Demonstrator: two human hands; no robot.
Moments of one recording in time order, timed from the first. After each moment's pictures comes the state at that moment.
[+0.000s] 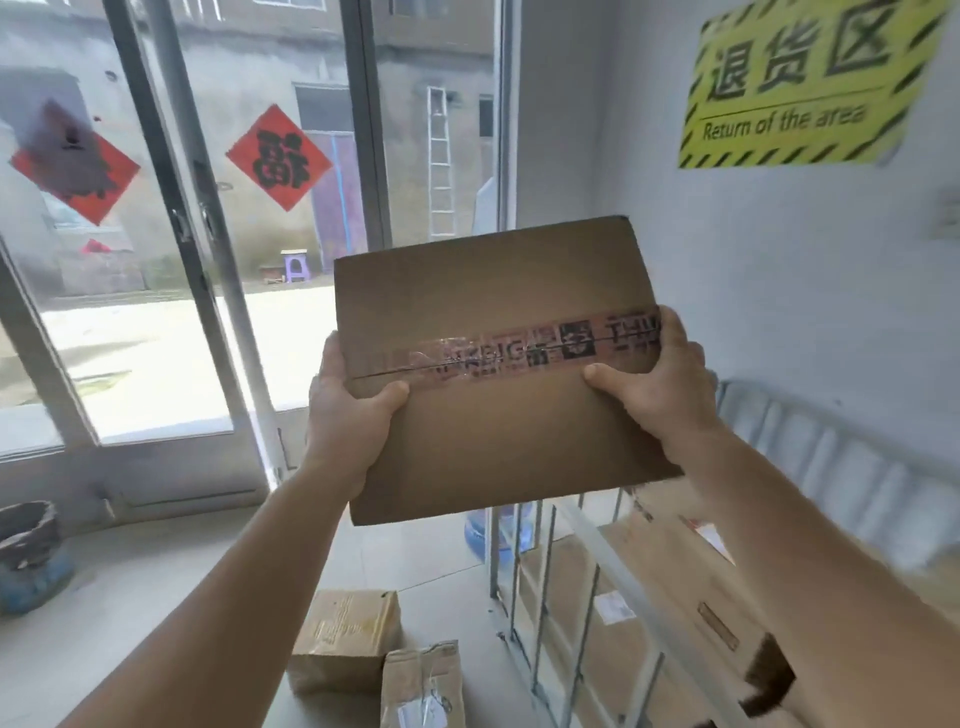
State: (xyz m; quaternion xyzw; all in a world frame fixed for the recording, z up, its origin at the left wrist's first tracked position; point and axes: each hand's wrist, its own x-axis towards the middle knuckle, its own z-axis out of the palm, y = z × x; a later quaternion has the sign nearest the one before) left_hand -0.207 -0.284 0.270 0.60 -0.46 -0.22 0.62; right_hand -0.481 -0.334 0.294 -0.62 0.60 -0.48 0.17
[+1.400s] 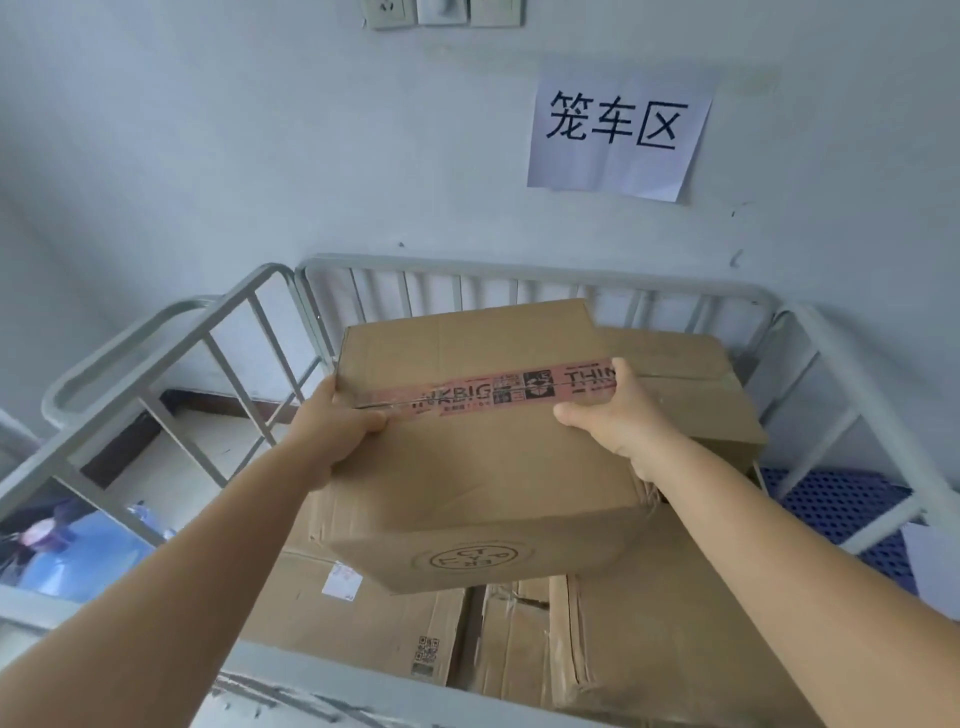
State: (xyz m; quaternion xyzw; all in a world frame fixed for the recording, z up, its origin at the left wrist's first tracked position) left_hand -0.595 -0.552 0.131 0.49 -0.69 -0.52 0.13; right_hand -0.782 -0.336 0.120 -0.13 0.87 -0.41 0.23
